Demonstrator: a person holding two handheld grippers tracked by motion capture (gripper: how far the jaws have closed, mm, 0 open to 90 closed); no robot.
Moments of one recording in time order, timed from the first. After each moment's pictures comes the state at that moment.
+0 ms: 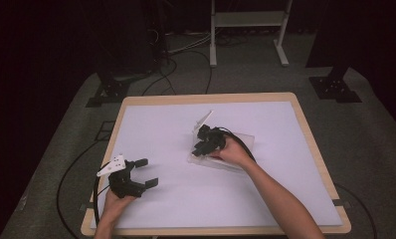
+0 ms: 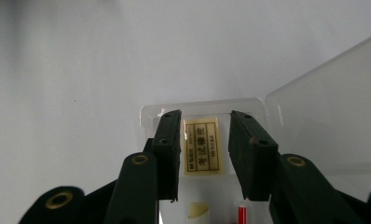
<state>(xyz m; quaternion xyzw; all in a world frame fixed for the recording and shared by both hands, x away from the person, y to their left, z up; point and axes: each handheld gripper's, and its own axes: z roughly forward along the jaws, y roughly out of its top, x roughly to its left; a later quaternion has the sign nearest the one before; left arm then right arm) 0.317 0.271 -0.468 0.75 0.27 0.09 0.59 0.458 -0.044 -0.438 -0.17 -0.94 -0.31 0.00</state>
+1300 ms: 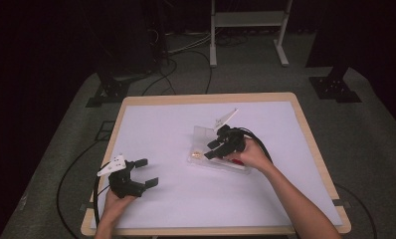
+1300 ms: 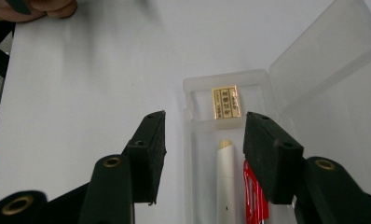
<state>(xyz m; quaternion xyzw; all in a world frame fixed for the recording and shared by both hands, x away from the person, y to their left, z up) 0.317 0.271 -0.468 0.75 0.28 0.09 0.59 0.433 -0.103 -0.414 -0.17 -0.91 -0.38 0.03</state>
